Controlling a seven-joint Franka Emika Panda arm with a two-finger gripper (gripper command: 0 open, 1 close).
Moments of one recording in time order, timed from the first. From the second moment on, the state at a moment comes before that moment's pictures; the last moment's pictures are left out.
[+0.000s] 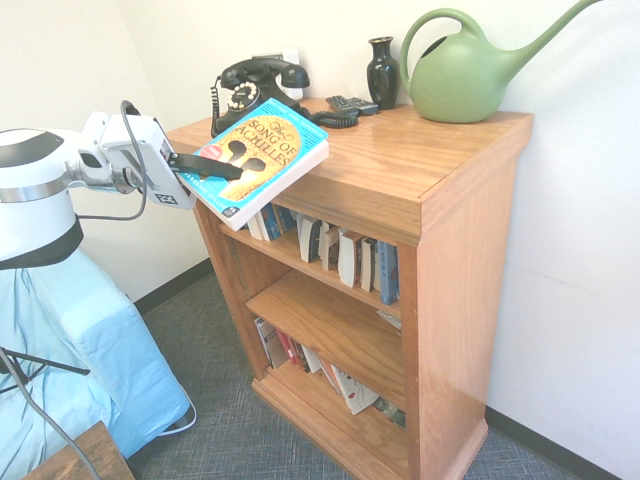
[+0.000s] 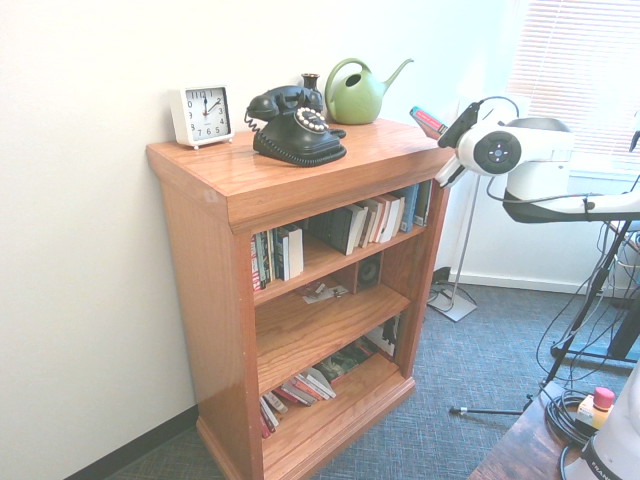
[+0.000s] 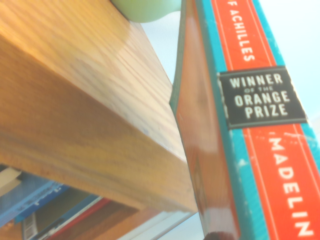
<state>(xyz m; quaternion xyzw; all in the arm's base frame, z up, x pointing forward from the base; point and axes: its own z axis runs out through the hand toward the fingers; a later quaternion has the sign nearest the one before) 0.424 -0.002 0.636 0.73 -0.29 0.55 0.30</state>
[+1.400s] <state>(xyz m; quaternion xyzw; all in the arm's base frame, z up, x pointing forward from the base) 0.343 0.061 0.526 0.85 -0.33 0.42 -0.01</state>
